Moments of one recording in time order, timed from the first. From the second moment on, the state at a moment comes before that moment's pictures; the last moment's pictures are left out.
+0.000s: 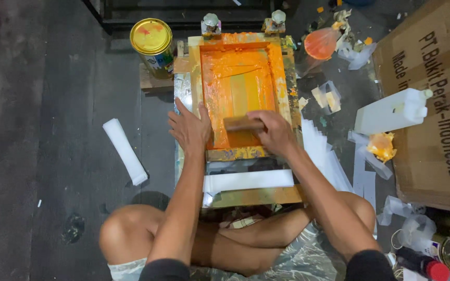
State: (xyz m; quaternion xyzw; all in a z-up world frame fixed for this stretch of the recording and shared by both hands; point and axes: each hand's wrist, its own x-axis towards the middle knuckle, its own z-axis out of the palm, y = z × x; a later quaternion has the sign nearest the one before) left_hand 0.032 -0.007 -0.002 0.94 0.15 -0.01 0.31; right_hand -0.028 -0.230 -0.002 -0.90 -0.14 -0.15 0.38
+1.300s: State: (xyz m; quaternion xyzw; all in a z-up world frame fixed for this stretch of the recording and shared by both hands) left_hand 0.014 -0.001 -0.014 0.94 0.15 0.00 0.31; right_hand -0.058 -0.236 0.029 -0.91 -0.14 -0.07 0.38
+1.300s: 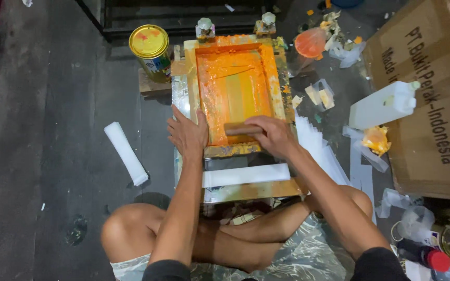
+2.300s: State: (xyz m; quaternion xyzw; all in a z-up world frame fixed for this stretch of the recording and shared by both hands) left_hand 0.015 -0.003 -0.001 0.94 0.15 0.00 0.30; right_hand 0.030 -0.241 0.007 -0.92 -0.12 -0.09 0.36
